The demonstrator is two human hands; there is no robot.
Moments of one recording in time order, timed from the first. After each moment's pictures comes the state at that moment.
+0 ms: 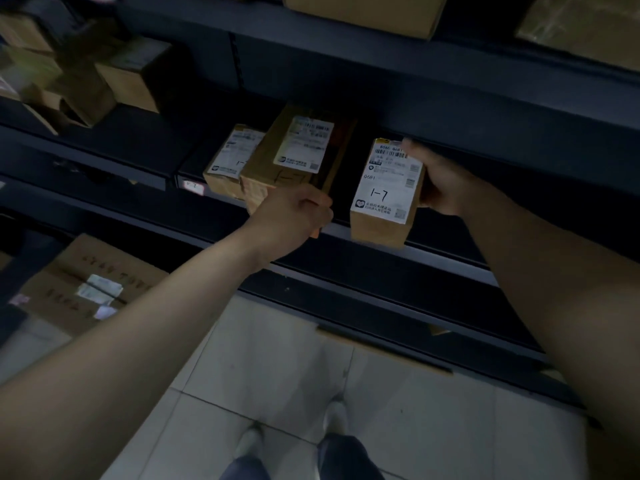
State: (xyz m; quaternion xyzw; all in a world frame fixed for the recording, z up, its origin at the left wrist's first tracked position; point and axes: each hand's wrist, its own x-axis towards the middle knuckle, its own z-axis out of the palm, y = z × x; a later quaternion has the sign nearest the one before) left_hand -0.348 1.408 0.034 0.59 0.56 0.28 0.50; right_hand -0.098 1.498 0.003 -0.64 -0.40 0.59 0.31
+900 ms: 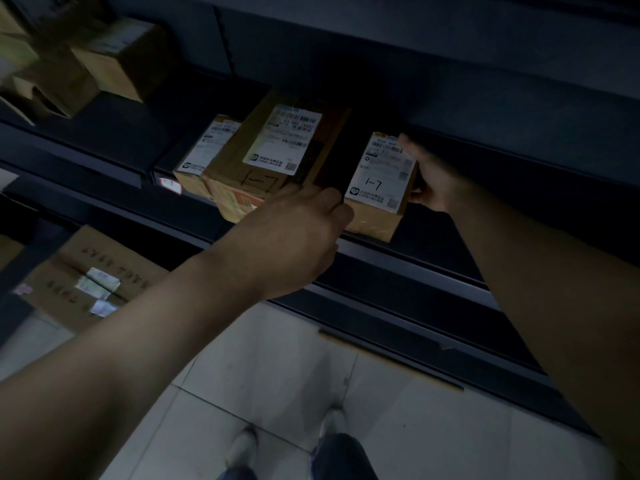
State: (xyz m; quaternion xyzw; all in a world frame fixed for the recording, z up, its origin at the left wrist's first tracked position) left_hand -0.304 1.426 0.022 0.92 0.40 0.04 0.01; right_hand -0.071 1.564 -0.057 -0.64 -0.39 0.60 0.29
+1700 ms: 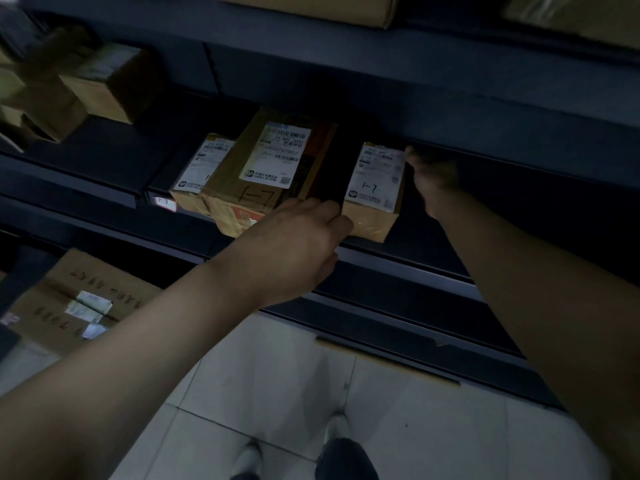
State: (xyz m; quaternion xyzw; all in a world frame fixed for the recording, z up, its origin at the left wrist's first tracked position) left_hand -0.308 1.425 0.031 0.93 0.37 0.06 0.05; right_hand -0.078 1.550 -0.039 -0.75 -0.34 0.41 0.39
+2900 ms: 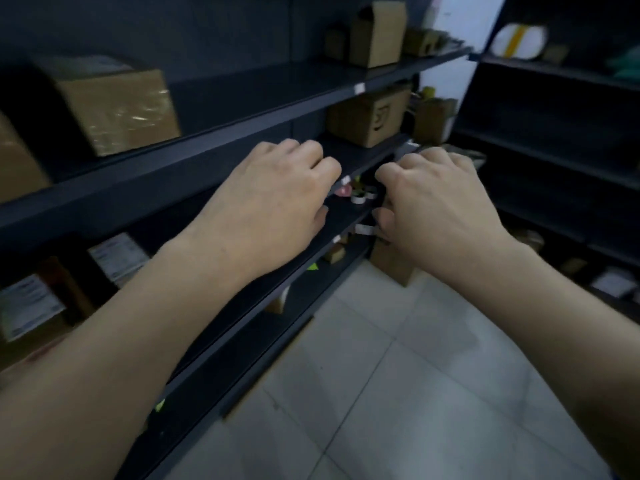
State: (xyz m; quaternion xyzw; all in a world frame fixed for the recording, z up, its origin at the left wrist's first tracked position) left_hand -0.277 1.215 0.244 0.96 -0.13 0.25 -0.06; right_hand -0.223 1.055 0.248 -0.94 -0.29 -0.19 -0.07
